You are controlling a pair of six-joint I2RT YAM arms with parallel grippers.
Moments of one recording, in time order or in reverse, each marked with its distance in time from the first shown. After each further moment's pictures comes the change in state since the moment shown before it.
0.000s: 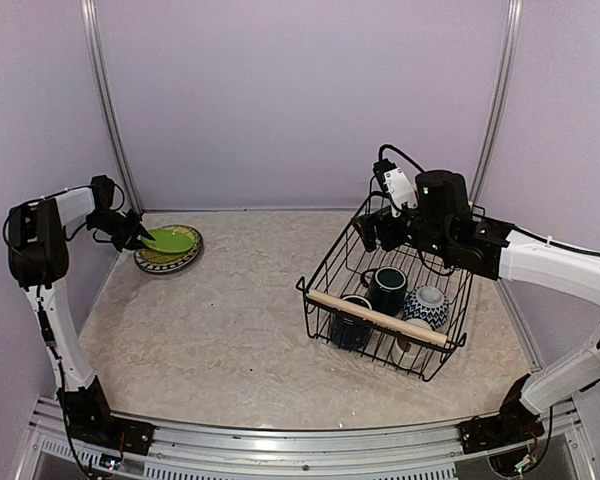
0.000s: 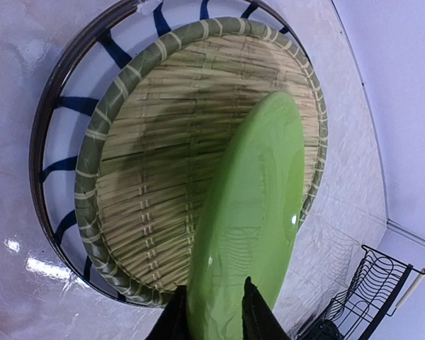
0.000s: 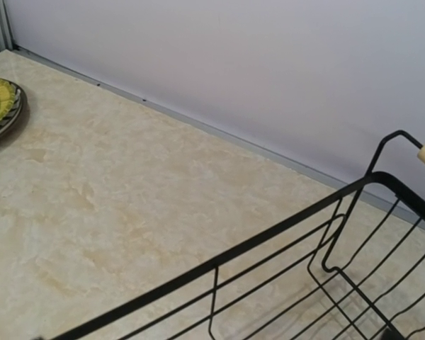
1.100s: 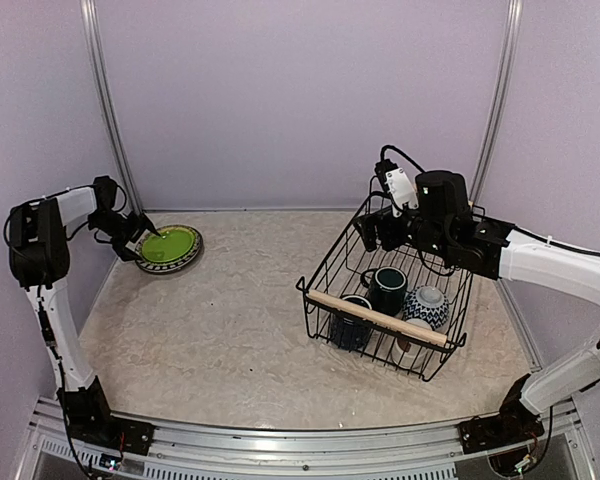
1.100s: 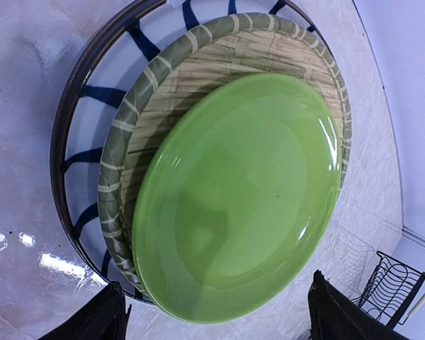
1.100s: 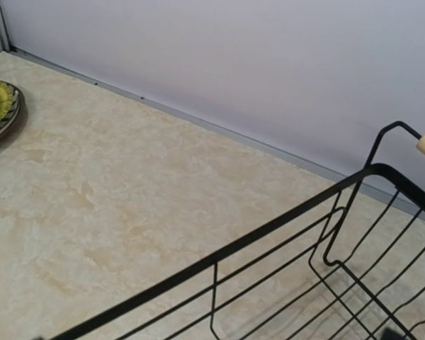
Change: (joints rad) left arm -0.012 0.000 0.002 -0.034 -0.065 0.017; right arm -0.002 0.000 0.000 -0.009 0.004 0.026
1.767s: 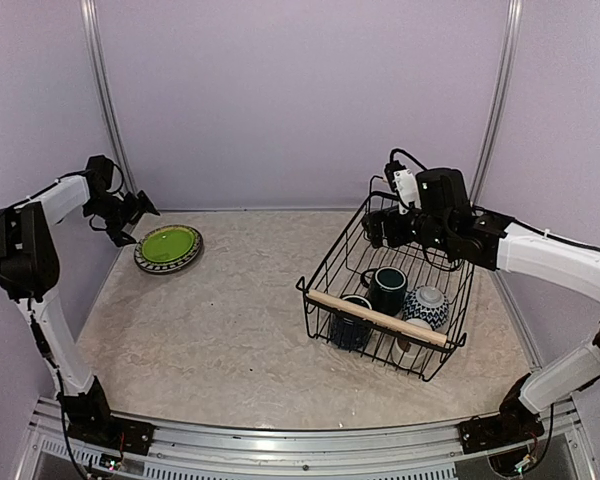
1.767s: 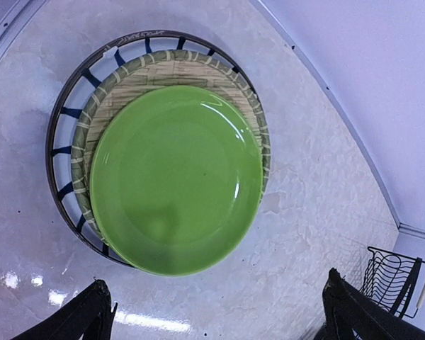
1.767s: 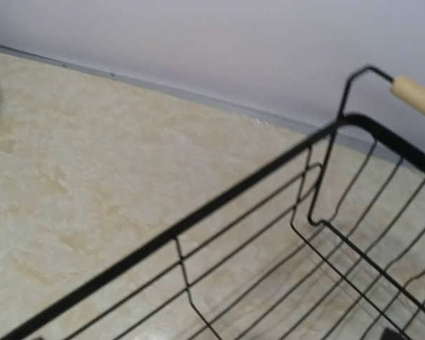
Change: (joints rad) left arm -0.048 -0.171 -0.037 0.029 -0.076 0.006; right arm -0.064 0.027 0.029 -0.084 -0.015 0.095
